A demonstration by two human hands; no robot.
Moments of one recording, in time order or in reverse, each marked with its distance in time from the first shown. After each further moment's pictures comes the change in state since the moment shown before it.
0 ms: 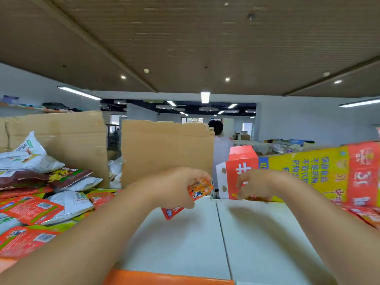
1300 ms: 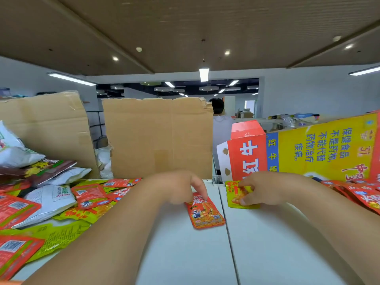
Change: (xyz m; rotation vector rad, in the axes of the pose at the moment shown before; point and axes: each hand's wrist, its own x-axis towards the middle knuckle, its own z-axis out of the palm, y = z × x) left_hand 0.073 -0.026 0.057 -0.072 -0.231 -0.196; right_hand 0.034 0.029 0.053 -0.111 -0.108 -0.130
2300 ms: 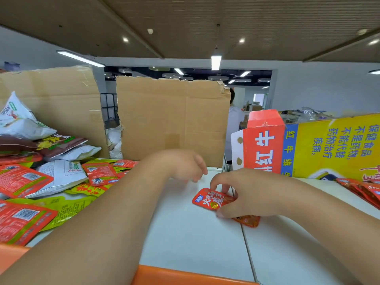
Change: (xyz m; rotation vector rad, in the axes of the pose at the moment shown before) left_hand 0.000 -0.013 -0.014 -0.146 0.013 -0.083; right_hand -0.036 -0.081 0.003 0.054 0.113 -0.320
